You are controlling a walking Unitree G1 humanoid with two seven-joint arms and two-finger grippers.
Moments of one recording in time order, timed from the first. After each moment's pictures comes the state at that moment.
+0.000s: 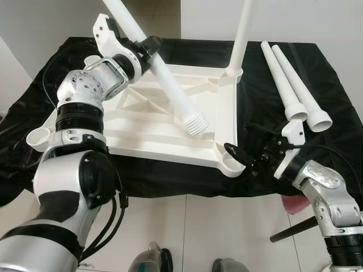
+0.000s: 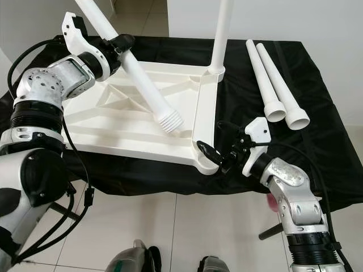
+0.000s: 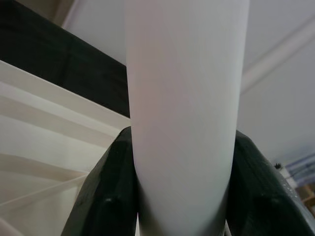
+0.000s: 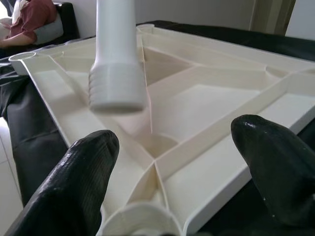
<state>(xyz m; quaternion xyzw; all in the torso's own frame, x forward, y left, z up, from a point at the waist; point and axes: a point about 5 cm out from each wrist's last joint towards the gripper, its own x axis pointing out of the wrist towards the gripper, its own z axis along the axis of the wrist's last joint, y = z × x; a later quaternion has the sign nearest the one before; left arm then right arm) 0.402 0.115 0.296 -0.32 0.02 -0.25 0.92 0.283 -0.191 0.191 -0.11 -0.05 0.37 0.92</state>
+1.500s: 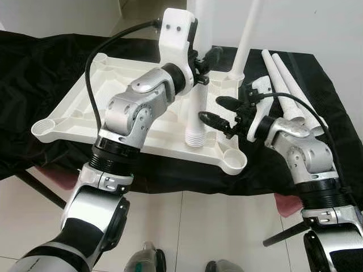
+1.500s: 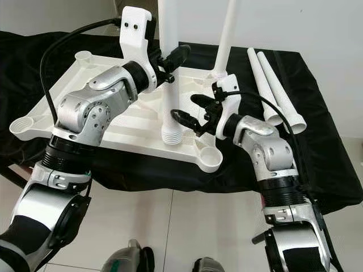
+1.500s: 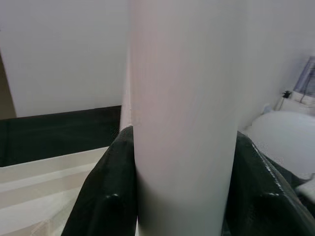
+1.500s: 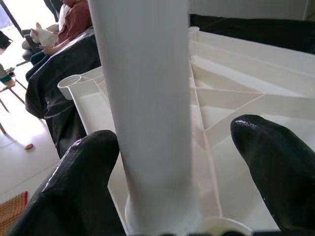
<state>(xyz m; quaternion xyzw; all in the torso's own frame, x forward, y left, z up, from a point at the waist) 0.336 0.021 0.308 -0.07 -0.09 -0.38 0.92 0.333 -0.134 0.217 -0.03 0.01 0.44 0.90</state>
